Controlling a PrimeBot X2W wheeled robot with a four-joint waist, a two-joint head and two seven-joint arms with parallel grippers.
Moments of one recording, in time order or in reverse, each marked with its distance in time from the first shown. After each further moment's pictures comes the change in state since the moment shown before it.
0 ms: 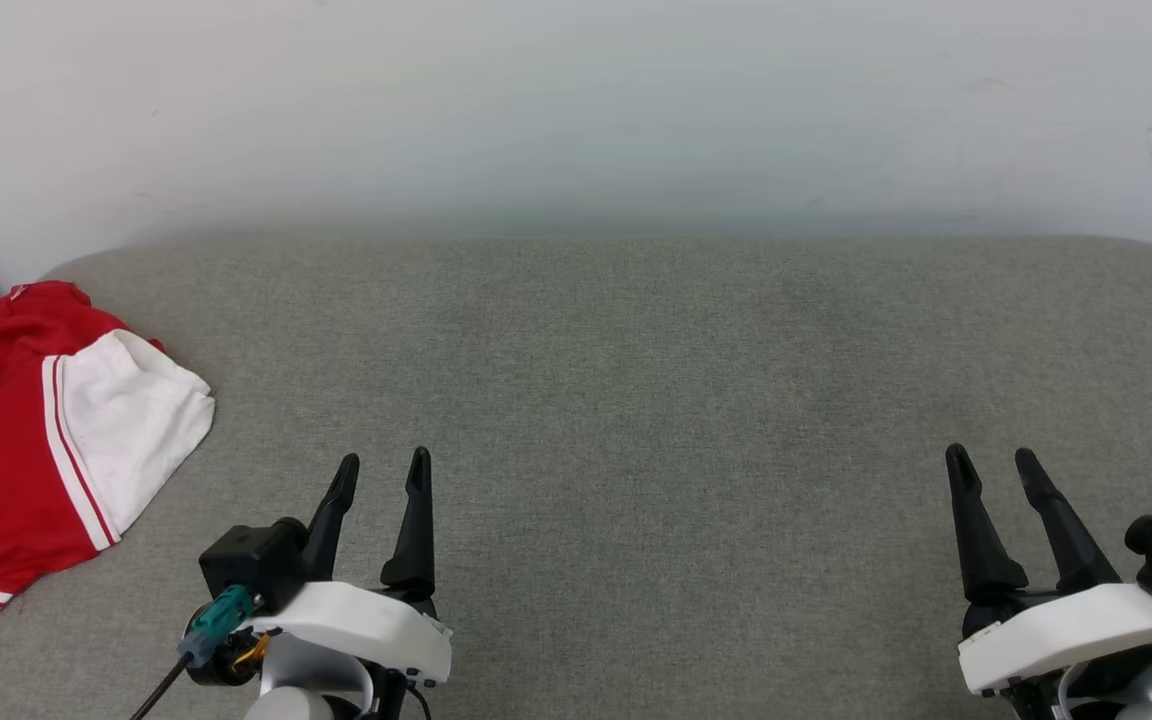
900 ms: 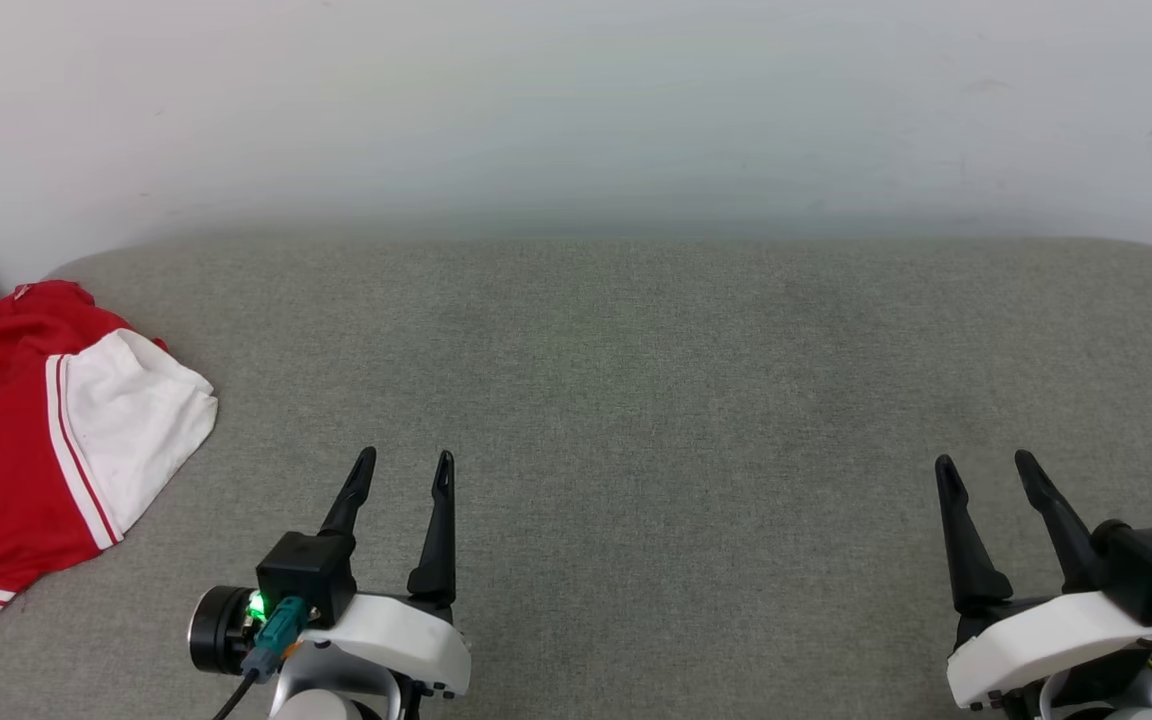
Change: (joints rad) left arm -0.007 0.010 -0.046 0.019 0.206 0.038 -0.059; right arm 0.013 0.011 -0.003 -0.028 -0.238 0.000 -0.001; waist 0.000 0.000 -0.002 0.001
